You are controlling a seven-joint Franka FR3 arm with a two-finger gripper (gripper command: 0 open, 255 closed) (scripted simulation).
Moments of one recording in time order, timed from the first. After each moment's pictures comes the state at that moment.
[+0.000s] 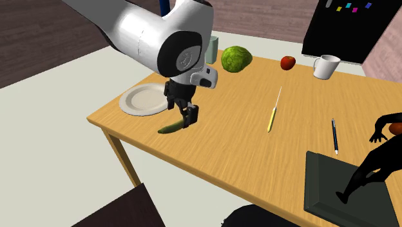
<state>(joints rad) 0.22 0.08 0.31 -2.27 0.26 2.31 0.33</state>
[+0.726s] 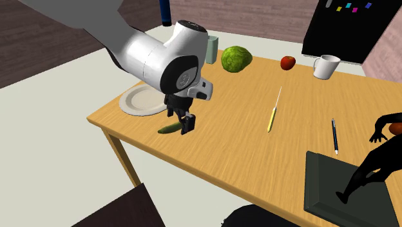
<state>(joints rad) 0.24 0.21 0.32 -2.26 0.24 2.43 0.36</state>
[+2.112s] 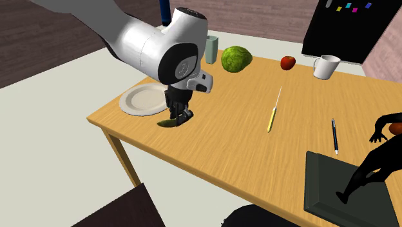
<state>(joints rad) 0.24 0.16 0.32 -2.25 0.24 2.37 0.37</state>
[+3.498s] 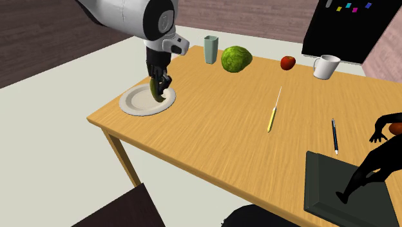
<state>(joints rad) 0.36 0.26 0.38 -1.94 0.15 2.20 0.62</state>
